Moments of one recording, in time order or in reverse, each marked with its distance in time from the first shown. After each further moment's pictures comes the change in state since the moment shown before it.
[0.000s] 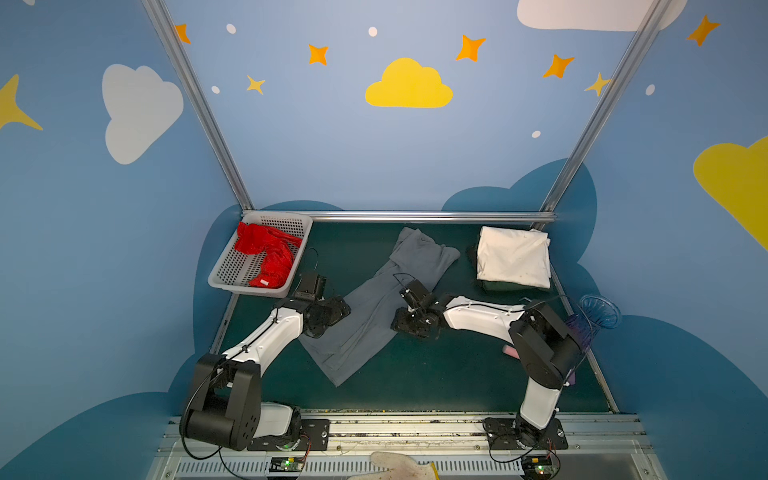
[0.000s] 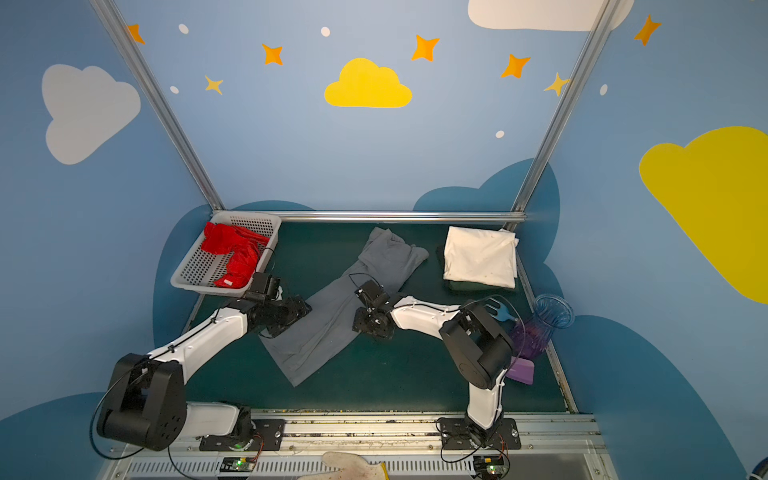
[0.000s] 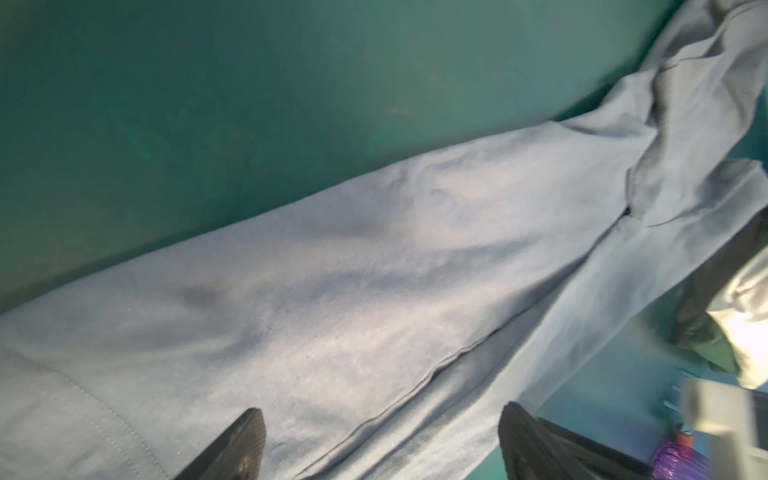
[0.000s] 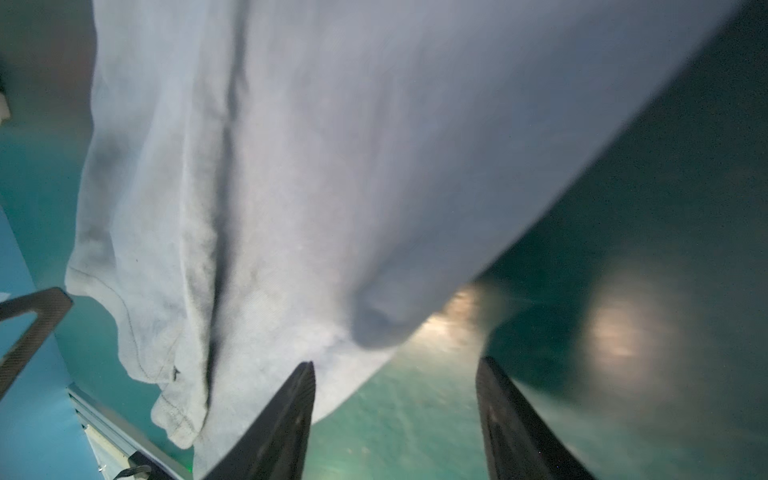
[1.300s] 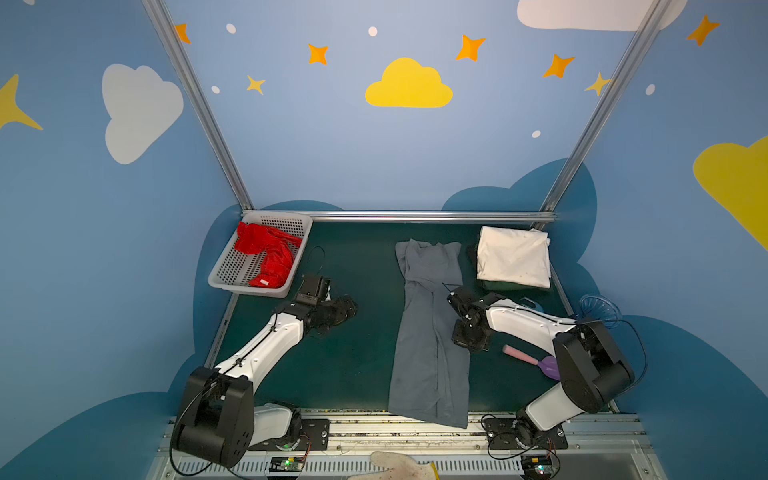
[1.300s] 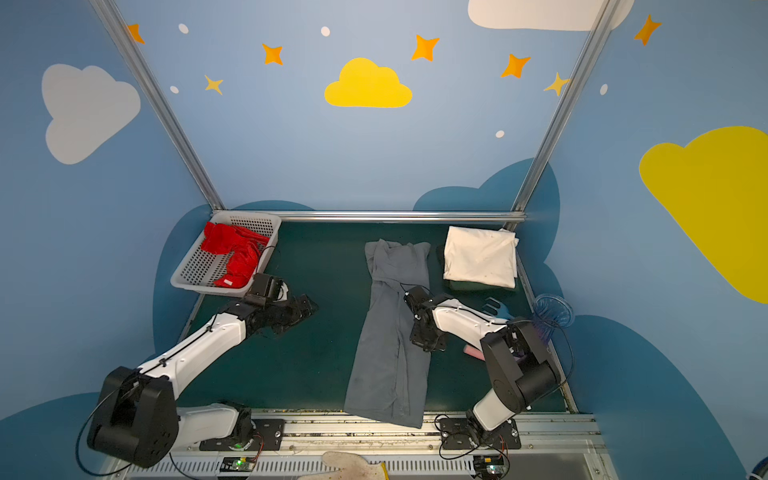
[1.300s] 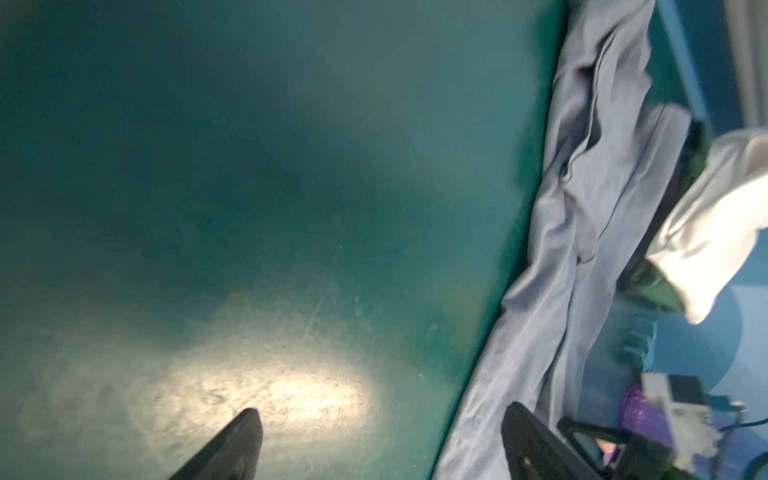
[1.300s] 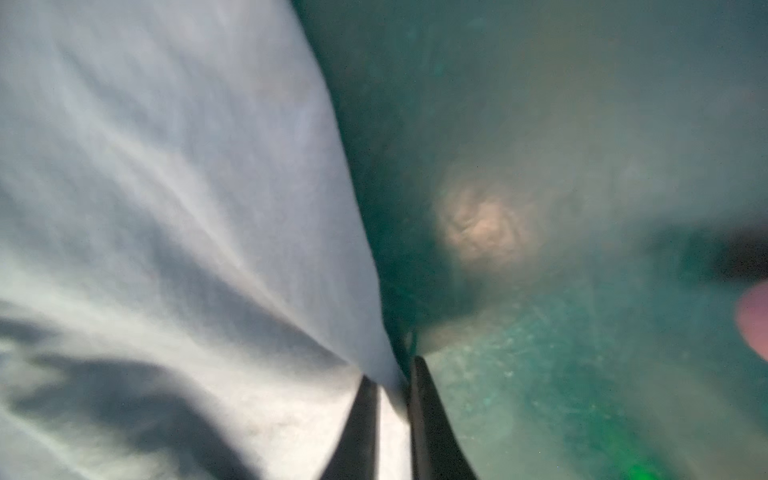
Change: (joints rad) left arm -0.097 -0.043 -0.004 0.021 0.048 0.033; right arm -0.299 -0.294 -0.246 -0.457 0.238 -0.098
